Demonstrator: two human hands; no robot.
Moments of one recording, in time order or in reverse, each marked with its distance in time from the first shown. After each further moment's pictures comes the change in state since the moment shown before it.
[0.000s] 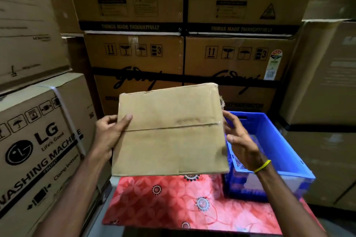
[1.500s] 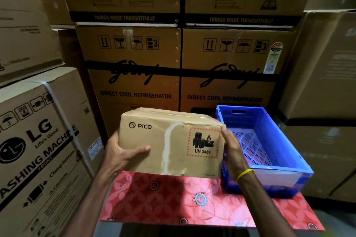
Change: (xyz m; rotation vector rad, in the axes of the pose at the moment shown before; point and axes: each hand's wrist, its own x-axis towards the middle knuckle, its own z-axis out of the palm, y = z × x) left_hand -0.043 -0.045 0.009 0.192 -0.206 0.096; right_hand -0.009 0.044 0.025 0.007 0.437 0.250
